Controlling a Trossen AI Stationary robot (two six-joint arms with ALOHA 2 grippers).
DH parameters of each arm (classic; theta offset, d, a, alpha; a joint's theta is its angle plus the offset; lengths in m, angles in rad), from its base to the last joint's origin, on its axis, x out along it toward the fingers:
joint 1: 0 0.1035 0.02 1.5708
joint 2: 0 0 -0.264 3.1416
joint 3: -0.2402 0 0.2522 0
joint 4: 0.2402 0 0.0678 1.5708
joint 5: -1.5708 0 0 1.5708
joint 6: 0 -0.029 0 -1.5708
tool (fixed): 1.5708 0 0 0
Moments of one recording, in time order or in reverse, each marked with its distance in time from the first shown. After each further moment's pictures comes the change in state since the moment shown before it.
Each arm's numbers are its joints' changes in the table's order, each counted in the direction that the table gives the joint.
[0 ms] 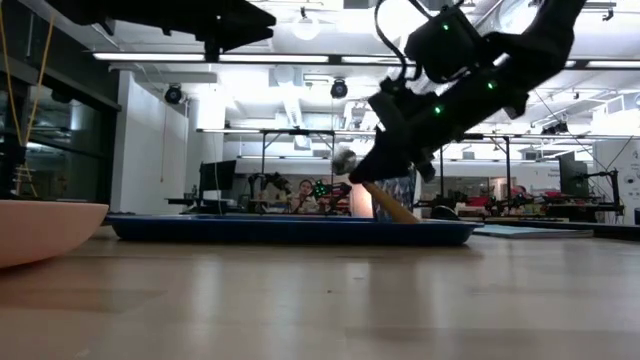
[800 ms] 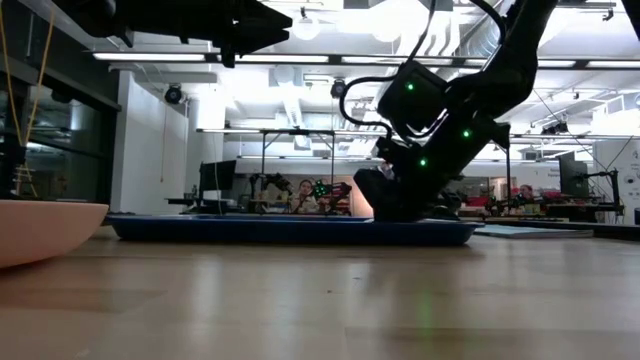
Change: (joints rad) left arm -0.001 -0.134 0.000 -0.181 -0.026 0.011; right arm -0.040 -0.195 -0.103 0.252 -0.283 -0.220
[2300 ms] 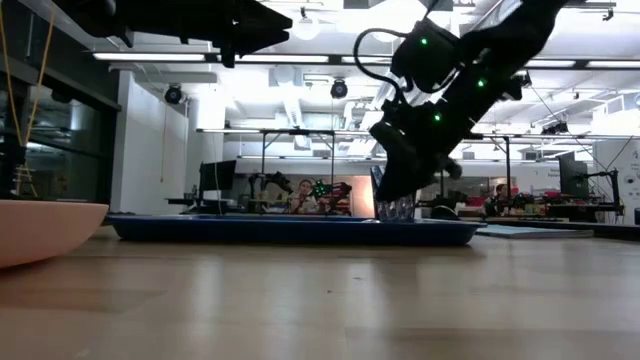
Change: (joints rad) left arm 0.000 0.000 0.000 0.005 0.003 -0.010; right arm -0.007 0.234 -0.014 0.233 0.147 0.094
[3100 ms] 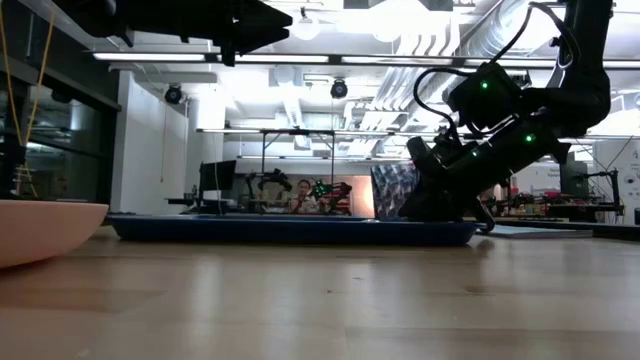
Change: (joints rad) left arm 0.000 0.000 0.000 -0.014 -0.002 0.000; right arm -0.107 -0.070 0.429 -0.759 0.097 -0.302
